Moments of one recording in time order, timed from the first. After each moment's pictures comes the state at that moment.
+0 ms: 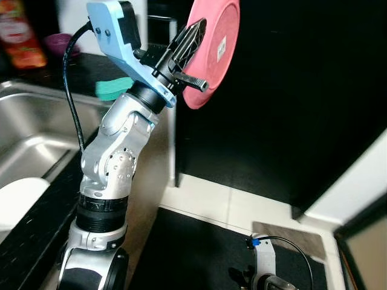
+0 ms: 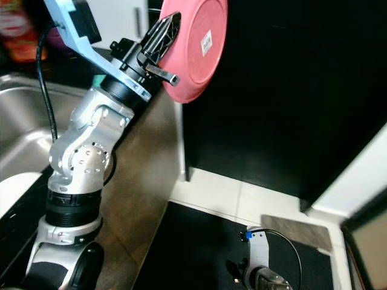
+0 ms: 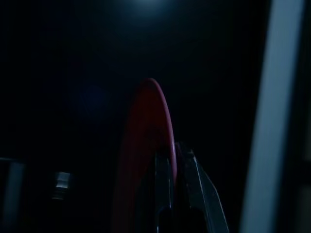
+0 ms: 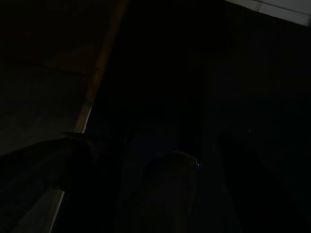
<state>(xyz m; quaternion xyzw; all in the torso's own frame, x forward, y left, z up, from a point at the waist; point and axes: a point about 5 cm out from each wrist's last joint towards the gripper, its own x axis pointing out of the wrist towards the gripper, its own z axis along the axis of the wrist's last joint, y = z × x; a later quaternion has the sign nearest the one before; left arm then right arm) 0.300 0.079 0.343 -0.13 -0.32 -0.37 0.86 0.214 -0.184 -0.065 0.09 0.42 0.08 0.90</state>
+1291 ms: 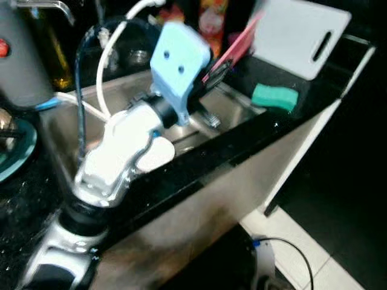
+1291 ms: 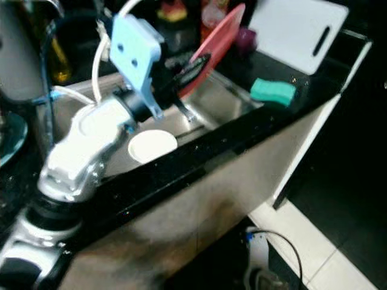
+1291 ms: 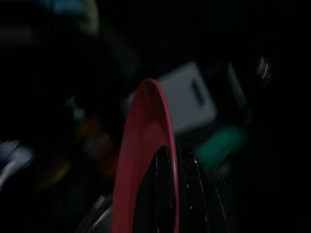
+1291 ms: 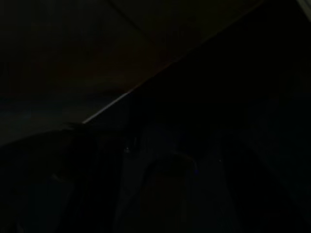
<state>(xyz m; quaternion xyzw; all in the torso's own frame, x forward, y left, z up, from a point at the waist) 0.295 0.073 0.324 0.22 -0.28 -0.36 0.86 0.214 -0.183 -0.066 0.09 0.43 0.08 0.90</state>
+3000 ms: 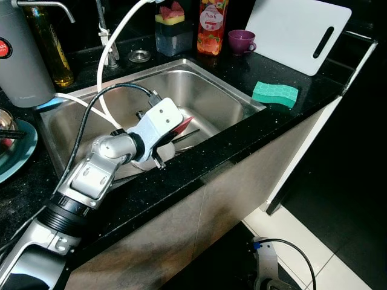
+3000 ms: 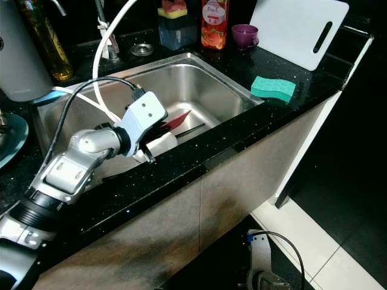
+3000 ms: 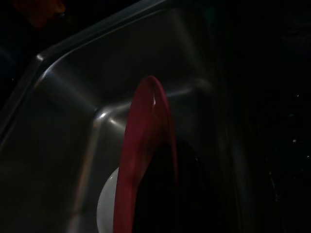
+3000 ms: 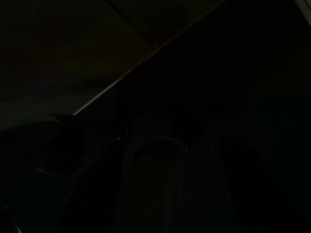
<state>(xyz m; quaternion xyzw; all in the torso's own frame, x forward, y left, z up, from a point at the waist) 0.343 0.116 0.219 0.30 0.01 -0.37 0.88 0.207 -0.188 -0.070 0.07 0.45 0.07 0.89</state>
